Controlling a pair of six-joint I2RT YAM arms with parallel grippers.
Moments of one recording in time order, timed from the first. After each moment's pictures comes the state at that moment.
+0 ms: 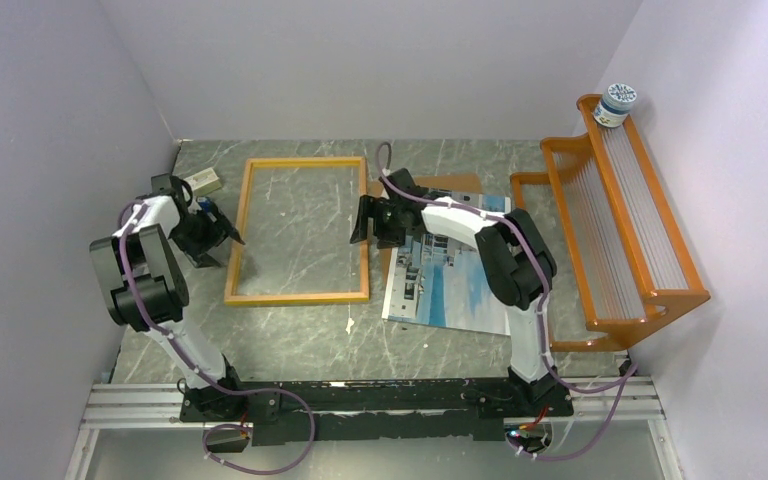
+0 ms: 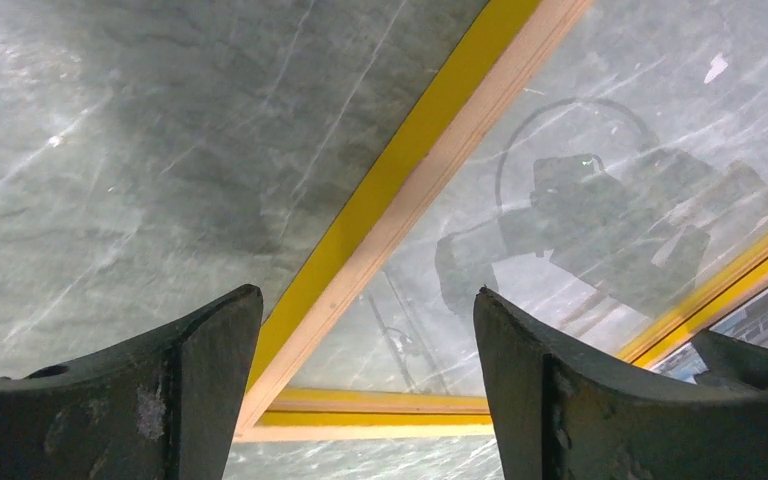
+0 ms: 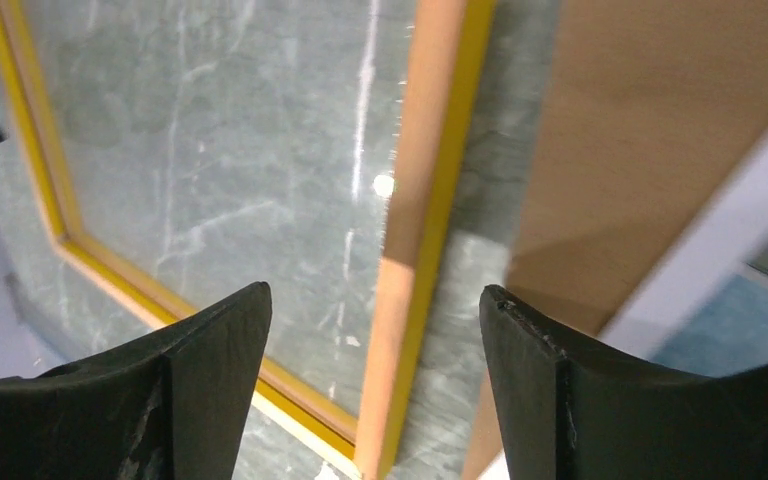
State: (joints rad) left arm 0.33 1.82 1.23 -0.72 0.29 -0.40; right arm 0.58 2.08 1.44 -0.25 -0.34 0.65
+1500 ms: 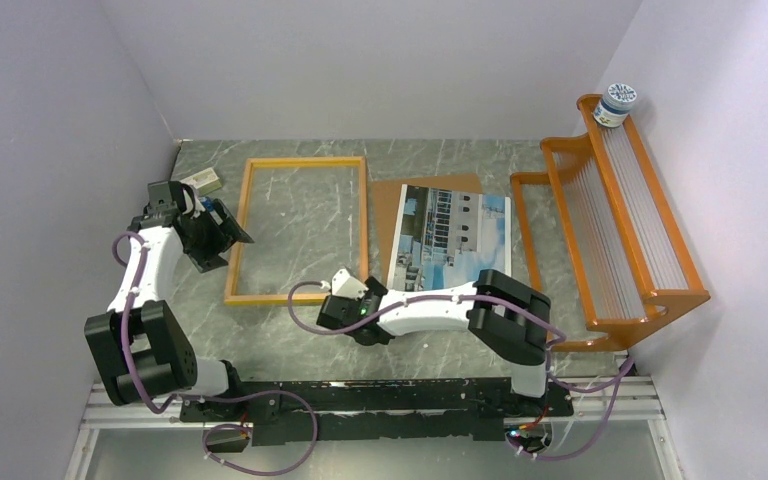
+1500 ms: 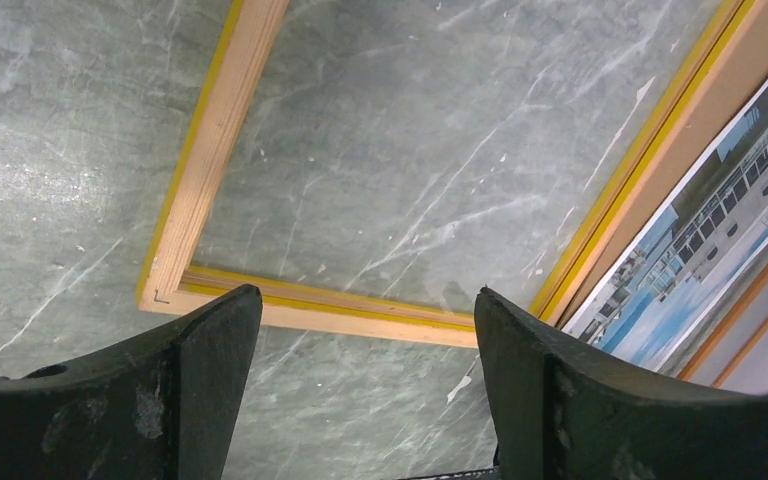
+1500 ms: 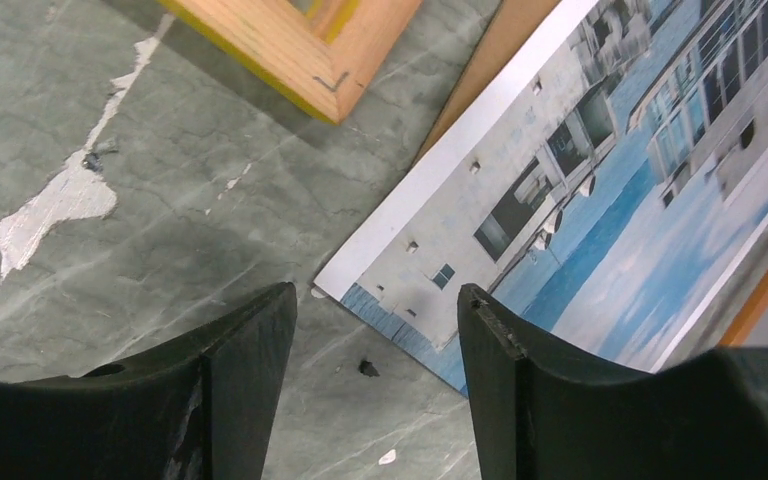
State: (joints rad) left arm 0.26 1.36 1.03 -0.73 0.32 -0.44; right arm 1.25 1.89 1.19 -0.68 0.65 0.39
